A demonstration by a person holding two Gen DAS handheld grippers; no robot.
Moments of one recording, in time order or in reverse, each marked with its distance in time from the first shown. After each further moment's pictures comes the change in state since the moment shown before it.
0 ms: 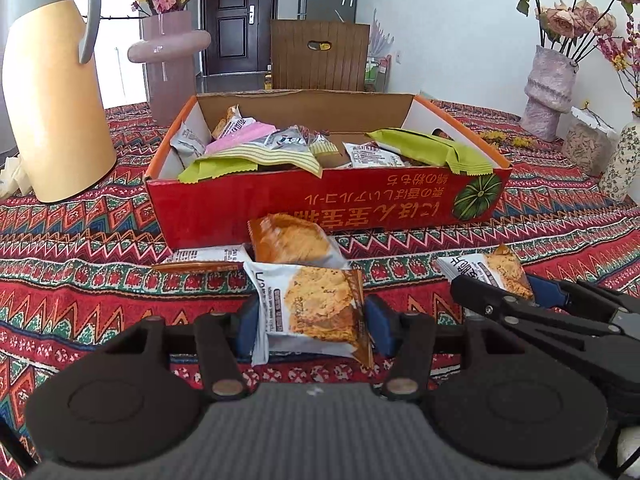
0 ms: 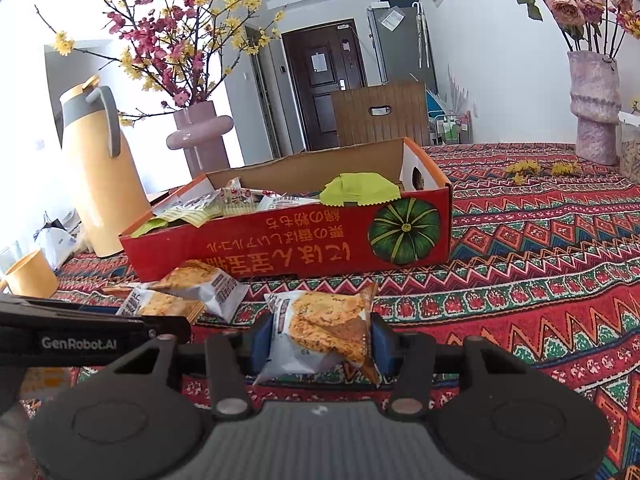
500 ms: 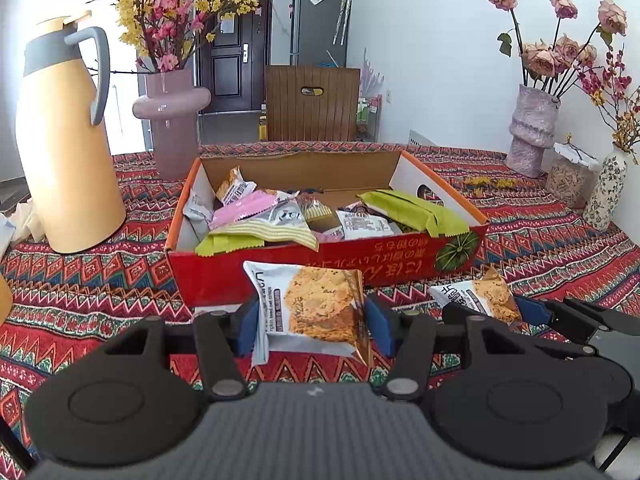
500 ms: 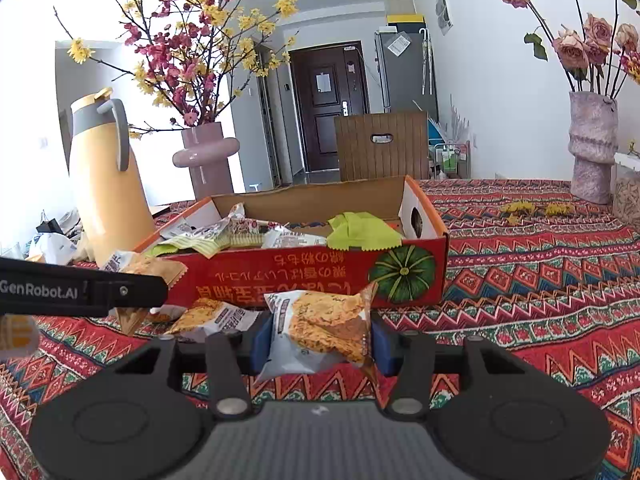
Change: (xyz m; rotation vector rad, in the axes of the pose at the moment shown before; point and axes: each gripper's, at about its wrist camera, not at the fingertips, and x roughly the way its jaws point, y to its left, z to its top) left arm -0.040 0.001 0.026 0.022 -0.126 -0.011; right arm -0.019 0.011 0.018 -0.063 -0.069 -0.028
